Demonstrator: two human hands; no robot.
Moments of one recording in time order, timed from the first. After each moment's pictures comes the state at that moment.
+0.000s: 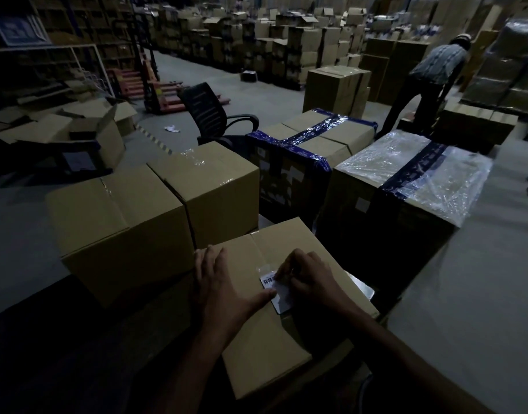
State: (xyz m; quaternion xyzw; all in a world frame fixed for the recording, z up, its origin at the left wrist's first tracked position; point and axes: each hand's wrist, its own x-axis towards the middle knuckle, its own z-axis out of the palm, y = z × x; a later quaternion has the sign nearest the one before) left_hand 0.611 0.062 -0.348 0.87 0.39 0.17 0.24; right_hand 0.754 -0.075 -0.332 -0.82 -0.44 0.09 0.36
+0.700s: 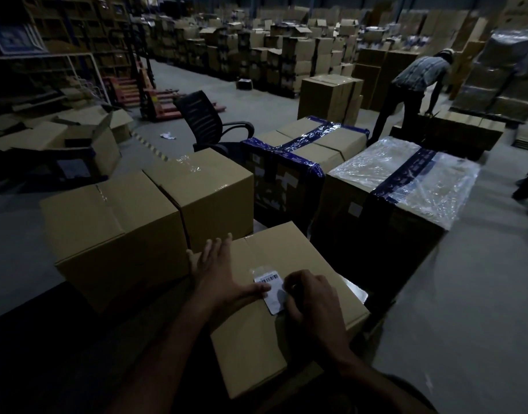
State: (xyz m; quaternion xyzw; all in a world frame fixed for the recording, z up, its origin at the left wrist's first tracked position) left_hand 0.639 0.094 -0.323 0.93 0.31 0.02 0.18; right_hand 0.704 -0.102 -0.341 -0.87 -0.35 -0.04 0.36
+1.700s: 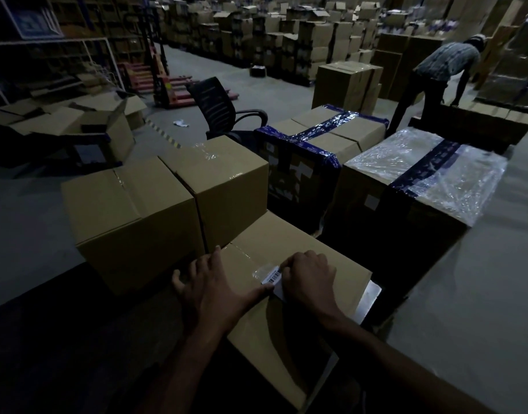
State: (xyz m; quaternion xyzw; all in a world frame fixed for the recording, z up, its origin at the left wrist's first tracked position) left_hand 0.588 0.069 -0.337 0.89 0.44 0.11 0.10; right_hand 0.710 -0.048 -0.316 -0.93 -0.30 0.03 0.21
